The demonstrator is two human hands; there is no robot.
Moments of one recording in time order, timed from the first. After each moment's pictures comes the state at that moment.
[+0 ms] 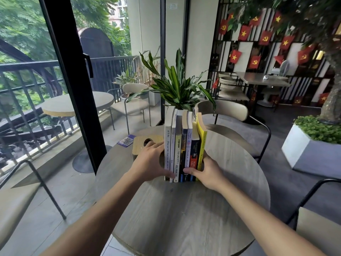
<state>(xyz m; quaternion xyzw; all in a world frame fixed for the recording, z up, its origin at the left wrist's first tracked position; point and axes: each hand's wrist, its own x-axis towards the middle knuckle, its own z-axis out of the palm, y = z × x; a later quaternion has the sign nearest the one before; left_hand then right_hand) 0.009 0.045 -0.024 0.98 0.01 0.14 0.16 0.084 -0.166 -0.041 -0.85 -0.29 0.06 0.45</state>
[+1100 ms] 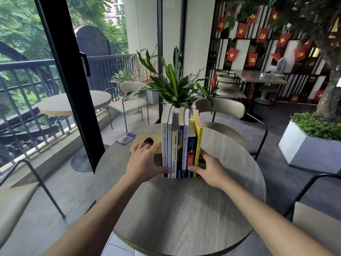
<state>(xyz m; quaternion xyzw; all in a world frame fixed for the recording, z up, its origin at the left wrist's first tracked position) 0.006 0.050 -0.043 0.97 0.09 0.18 0.10 0.084 -0.182 -0.041 -0.87 -0.27 0.08 0.41</state>
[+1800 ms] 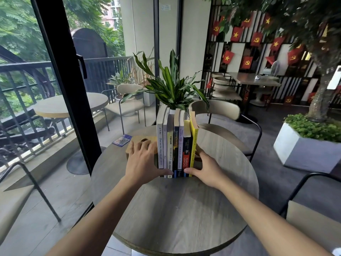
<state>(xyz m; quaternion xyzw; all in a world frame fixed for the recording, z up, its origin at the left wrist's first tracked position) 0.000 0.034 -0.037 0.97 0.09 0.23 0.04 0.081 -0.186 -0.036 -0.88 -0.28 0.05 0.39</state>
